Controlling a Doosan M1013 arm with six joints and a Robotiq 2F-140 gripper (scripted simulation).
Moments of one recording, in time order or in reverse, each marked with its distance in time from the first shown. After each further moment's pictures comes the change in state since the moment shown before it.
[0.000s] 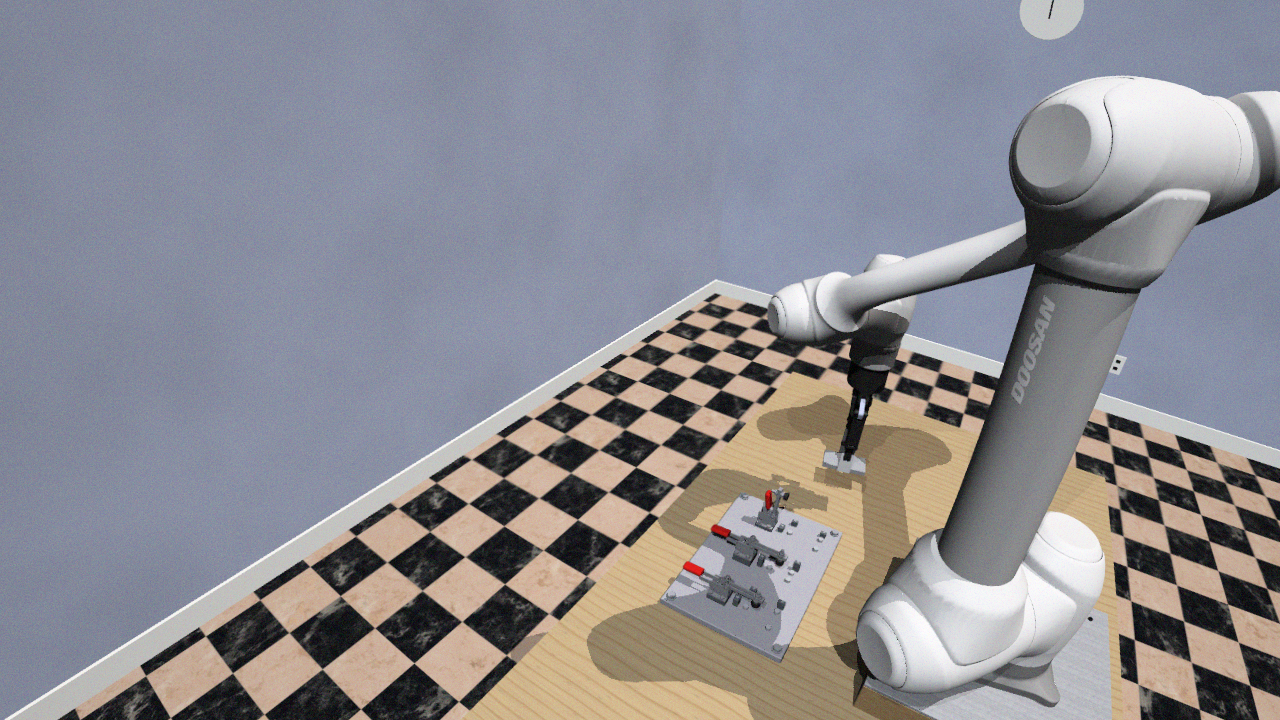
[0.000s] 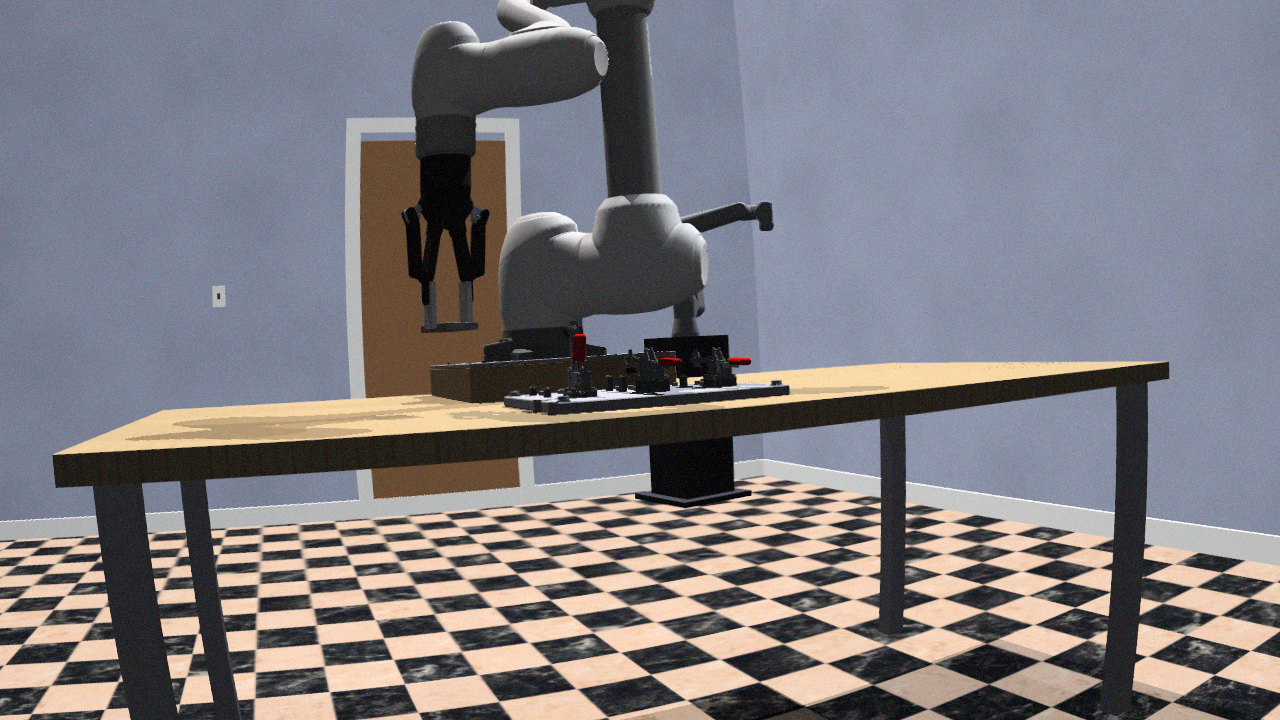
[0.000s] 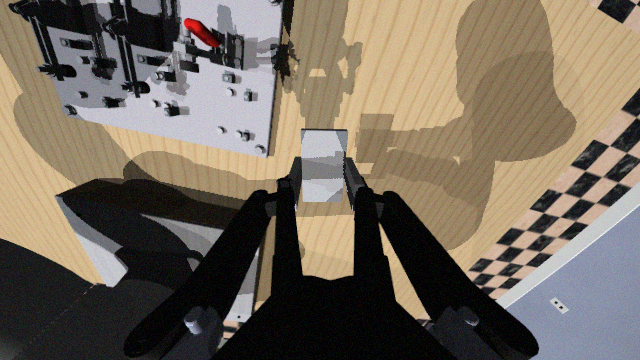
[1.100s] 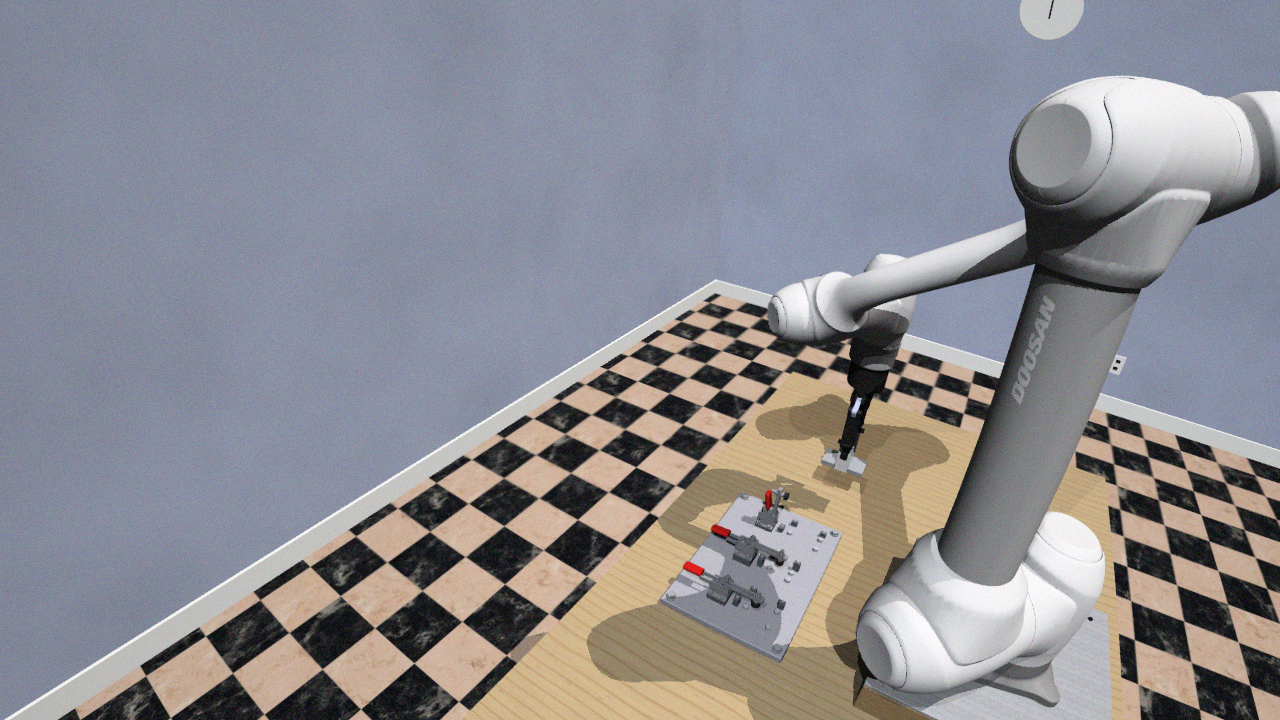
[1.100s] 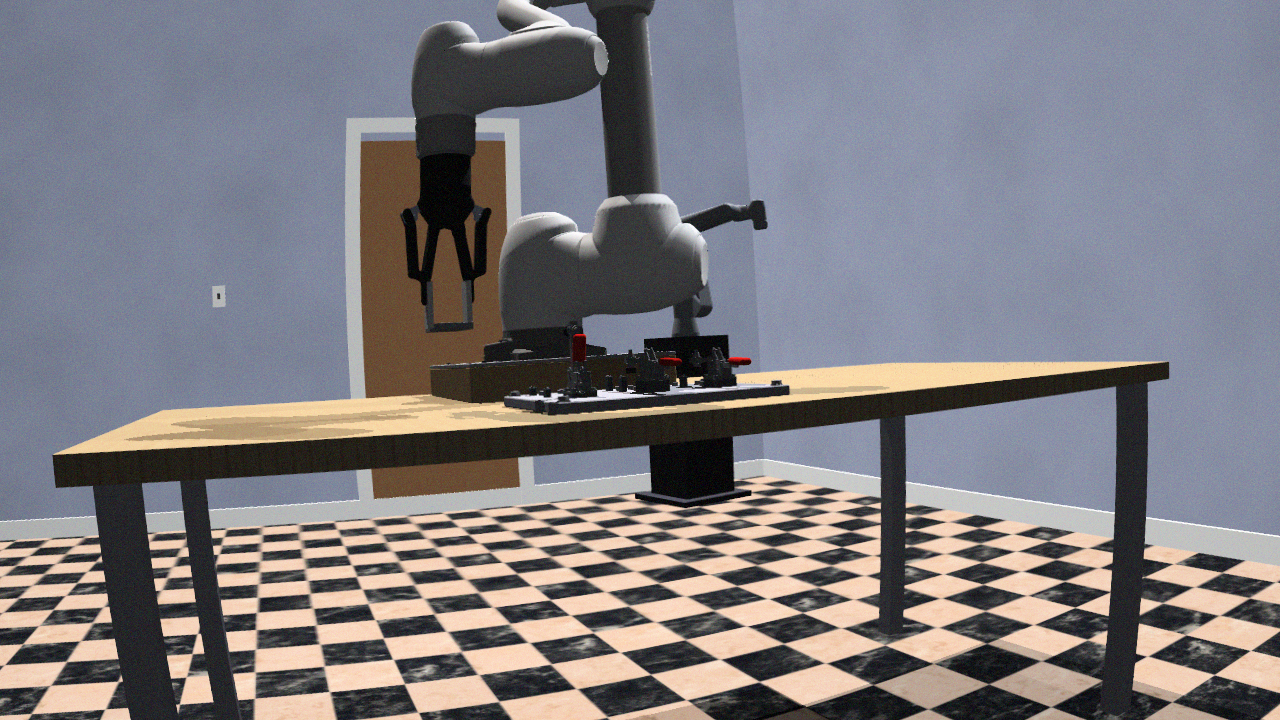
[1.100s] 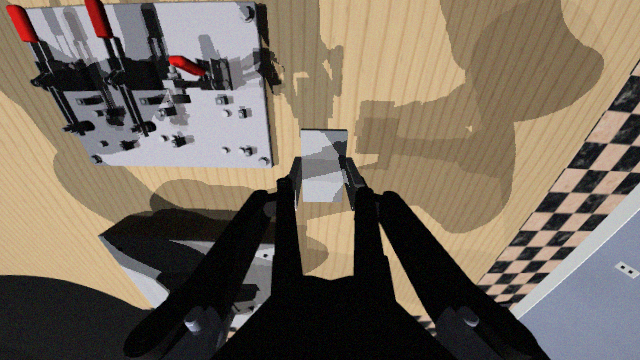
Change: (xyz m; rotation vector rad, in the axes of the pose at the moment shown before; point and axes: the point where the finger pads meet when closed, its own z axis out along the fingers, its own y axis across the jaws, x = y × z) arm 0.000 0.000 0.000 0.000 0.000 0.205
